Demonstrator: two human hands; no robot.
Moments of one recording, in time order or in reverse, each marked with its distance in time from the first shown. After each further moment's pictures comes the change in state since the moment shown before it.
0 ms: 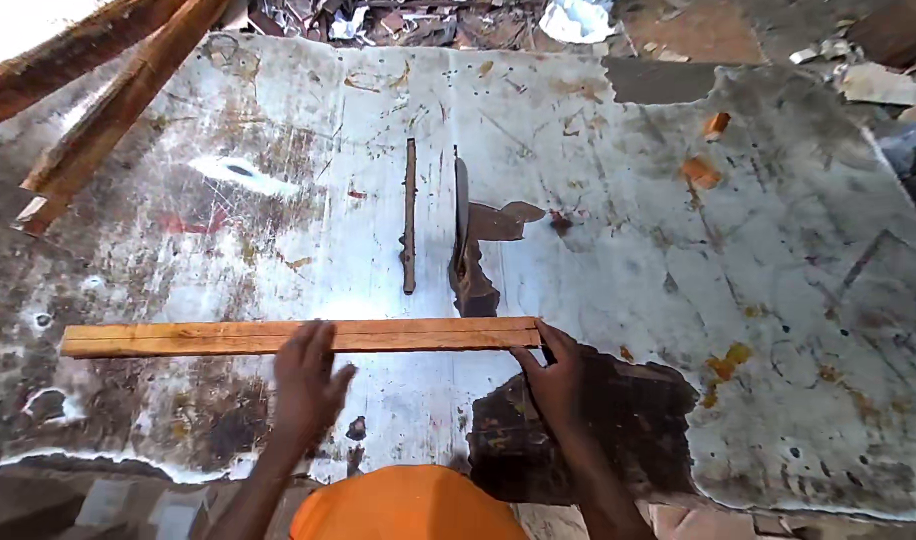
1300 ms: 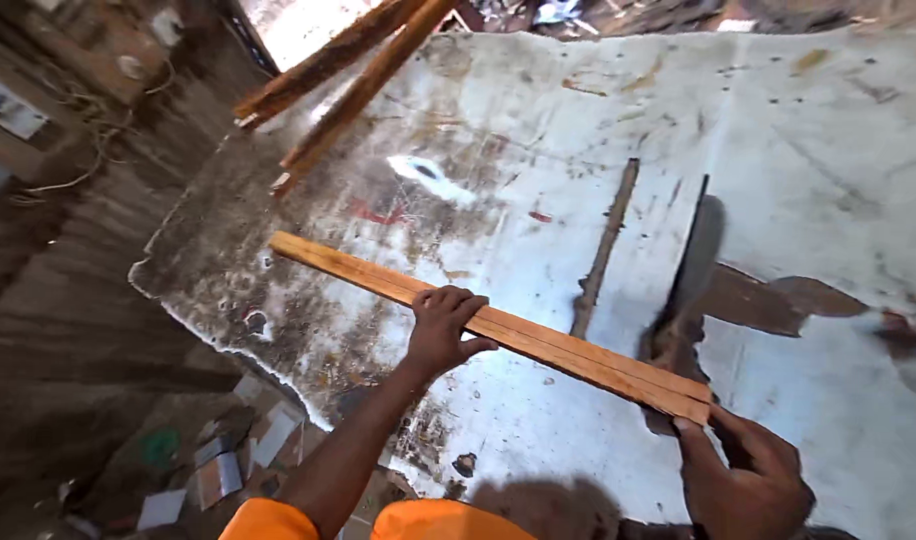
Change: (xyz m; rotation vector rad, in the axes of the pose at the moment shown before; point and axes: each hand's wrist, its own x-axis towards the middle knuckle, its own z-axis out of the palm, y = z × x) left_hand 0.099 -0.045 0.013 0.205 0.115 0.084; right_hand 0.039 -0.043 0.047 0.195 -0.076 -0.121
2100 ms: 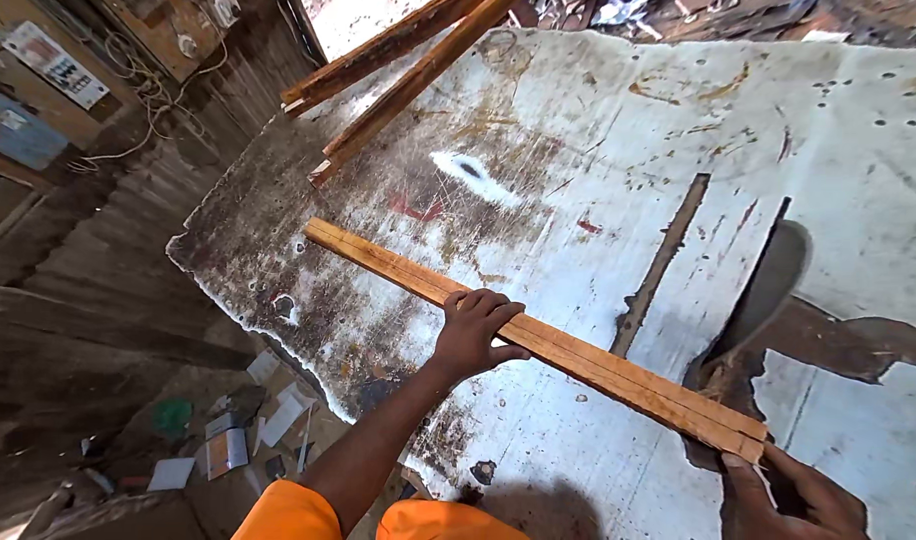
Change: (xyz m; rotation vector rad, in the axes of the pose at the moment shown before) left_hand -0.001 0.000 0.000 -0.021 -0.032 0.007; right_hand 0.000 -0.008 0.003 0.032 0.026 -0.001
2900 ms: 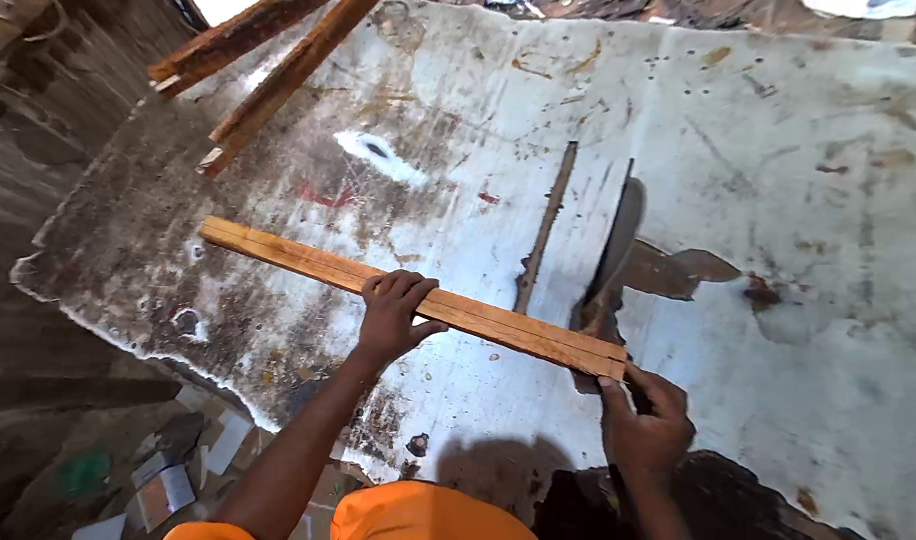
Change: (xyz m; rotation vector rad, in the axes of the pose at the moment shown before) left_hand 0.003 0.004 0.006 0.000 0.015 0.015; right_hand 0.001 0.018 -0.007 -0.085 0.023 0.008
